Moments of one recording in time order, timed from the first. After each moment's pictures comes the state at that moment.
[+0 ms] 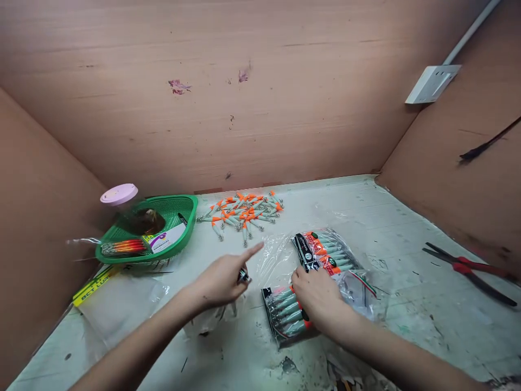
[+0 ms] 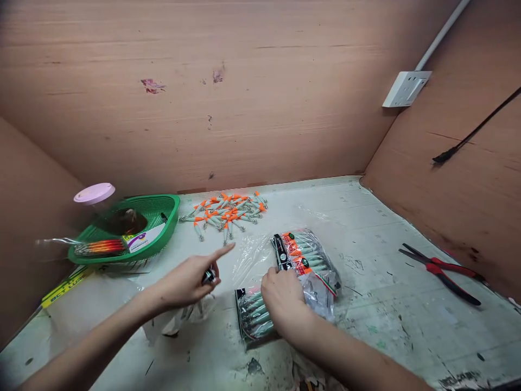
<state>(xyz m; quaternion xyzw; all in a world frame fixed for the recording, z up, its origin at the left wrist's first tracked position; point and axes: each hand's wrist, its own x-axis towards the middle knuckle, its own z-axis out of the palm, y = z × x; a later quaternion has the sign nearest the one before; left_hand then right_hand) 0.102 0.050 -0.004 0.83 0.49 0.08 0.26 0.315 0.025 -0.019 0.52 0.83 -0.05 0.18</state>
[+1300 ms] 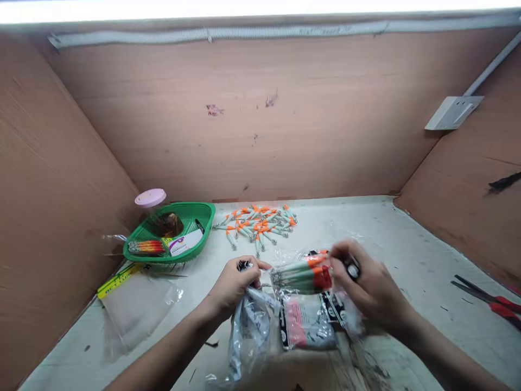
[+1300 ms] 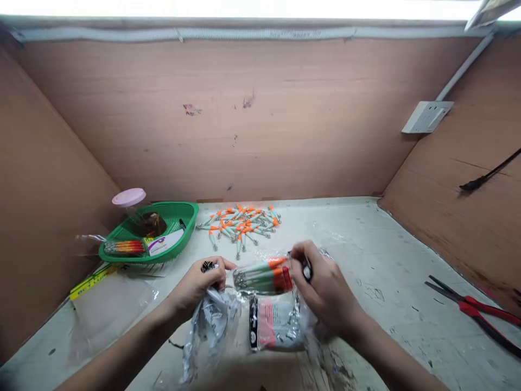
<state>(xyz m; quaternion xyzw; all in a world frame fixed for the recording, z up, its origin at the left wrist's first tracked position) 0.114 0.037 0.006 0.47 0.52 0.44 0.56 0.362 0.044 0.028 0.45 0.80 -0.08 -0.38</state>
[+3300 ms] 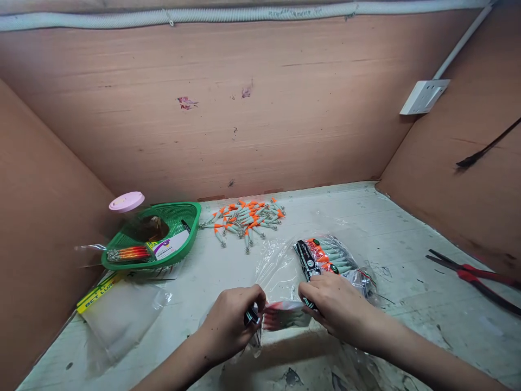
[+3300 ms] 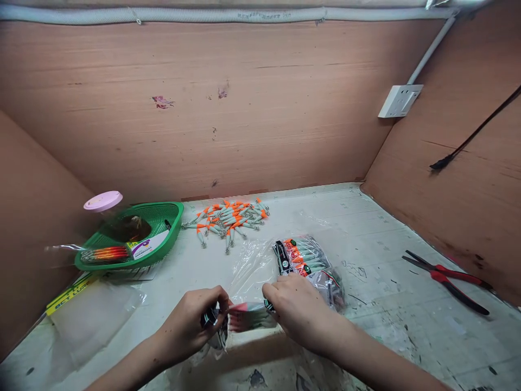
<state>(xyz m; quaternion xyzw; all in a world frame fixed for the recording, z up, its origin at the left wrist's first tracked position) 0.116 -0.001 -0.026 0.81 0.46 0.19 0.29 0.354 0.018 -0.003 0.41 0.91 -0.07 0.02</state>
